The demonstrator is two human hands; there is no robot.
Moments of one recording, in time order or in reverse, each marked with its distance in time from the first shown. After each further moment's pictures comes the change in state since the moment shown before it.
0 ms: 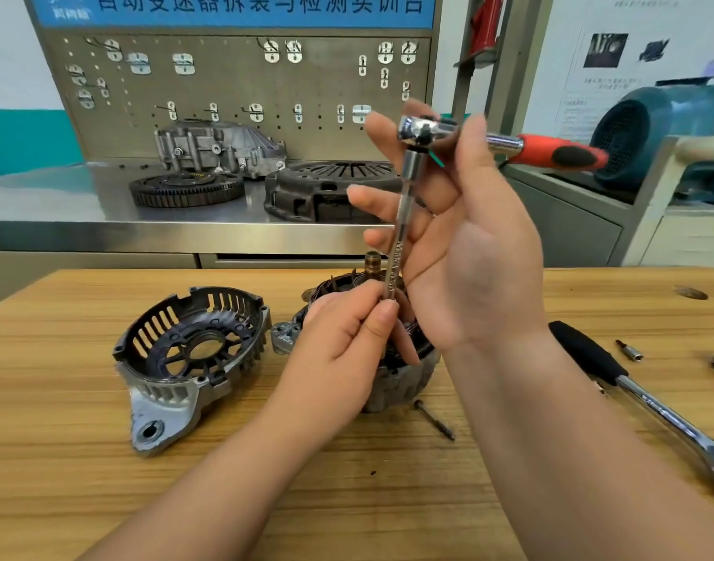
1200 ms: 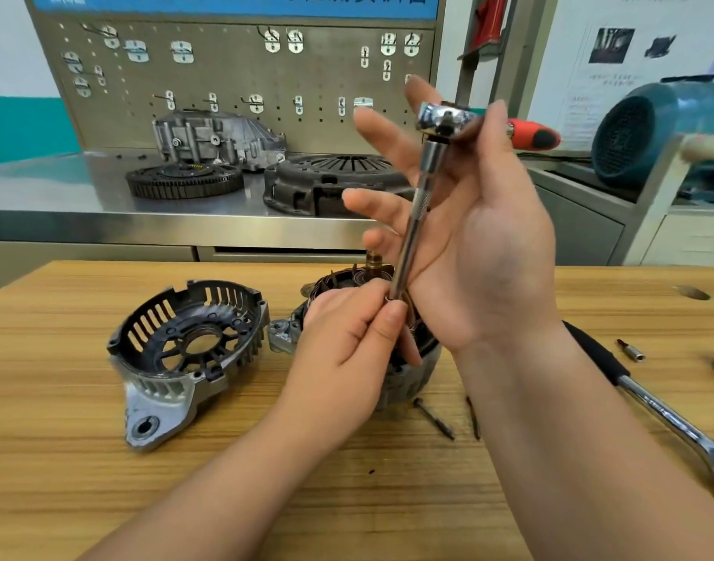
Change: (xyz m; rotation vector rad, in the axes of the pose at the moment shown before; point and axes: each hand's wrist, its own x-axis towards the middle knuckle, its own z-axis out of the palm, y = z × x) left_hand -0.002 -0.003 0.007 0.103 0.056 0.008; right_hand 0.004 -0.001 -0.003 0.013 -0.090 0.089
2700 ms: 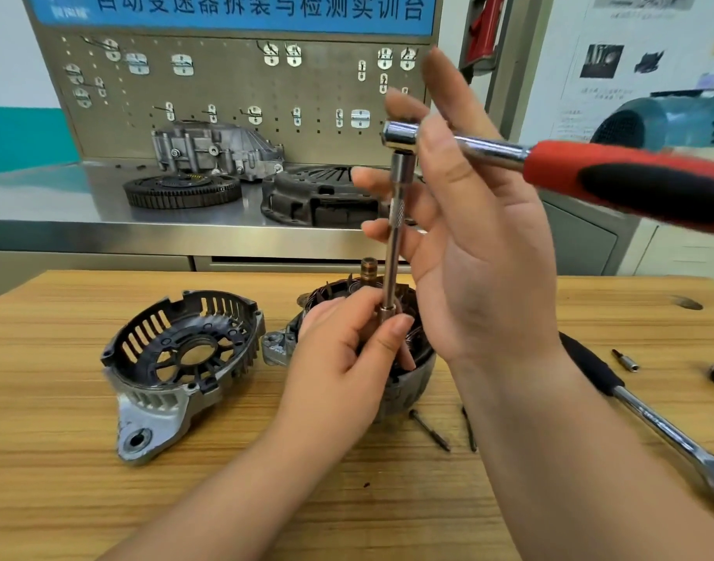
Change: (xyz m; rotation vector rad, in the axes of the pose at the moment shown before) left_hand 0.001 0.006 0.003 -0.069 0.054 -0.063; right_hand -0.004 -0.002 0.005 -0.200 0.020 -0.238
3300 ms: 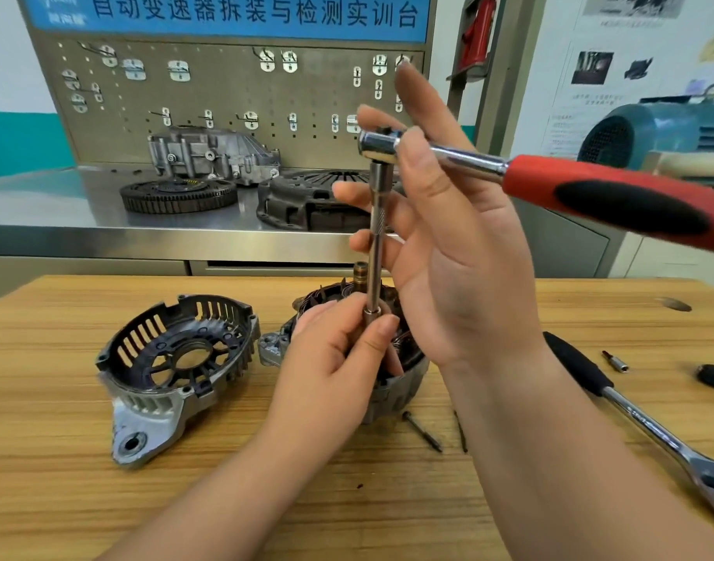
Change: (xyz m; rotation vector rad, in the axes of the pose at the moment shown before) left_hand -0.001 0.004 -0.003 -0.038 -0.032 -0.040; right_hand 0.001 -0.001 -0.001 0.039 -0.059 0.036
